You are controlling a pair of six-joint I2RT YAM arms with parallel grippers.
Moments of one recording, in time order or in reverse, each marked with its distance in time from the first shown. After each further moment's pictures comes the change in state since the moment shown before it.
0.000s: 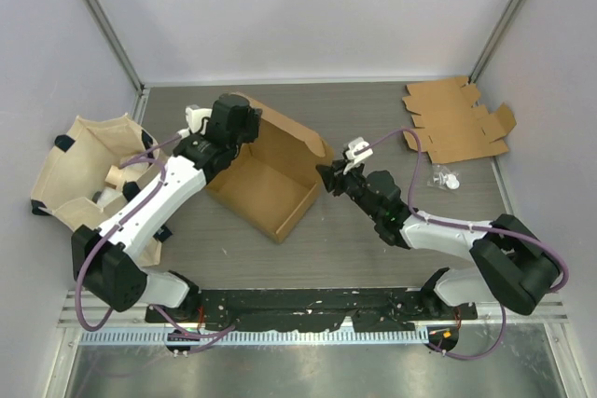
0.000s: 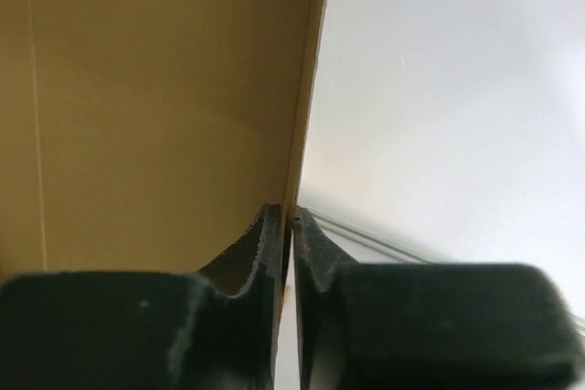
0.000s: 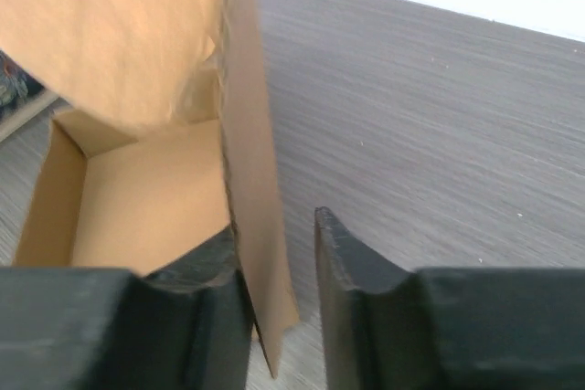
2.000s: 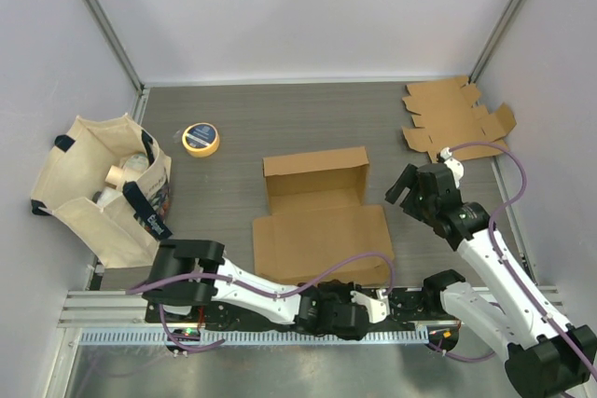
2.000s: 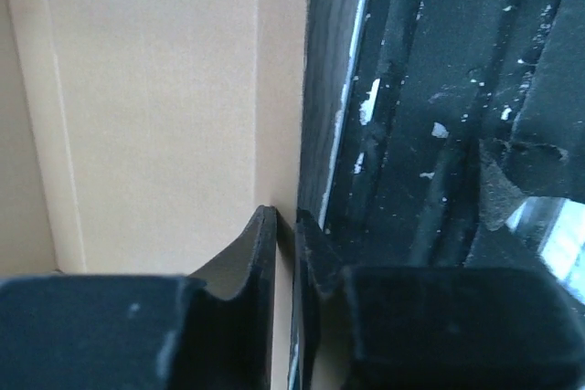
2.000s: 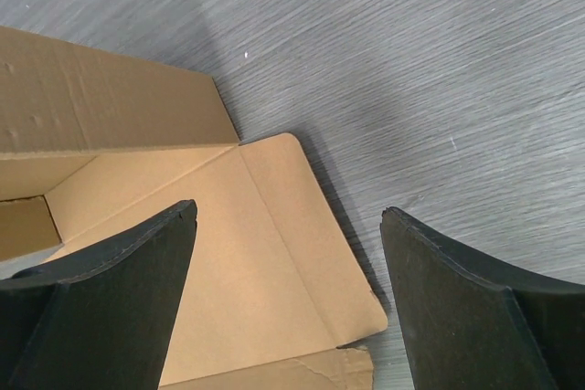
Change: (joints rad) left arm -1.195 0.398 -0.283 0.189 -0.181 1.767; right arm -0.414 -0.507 0.201 -1.465 0.089 0.650
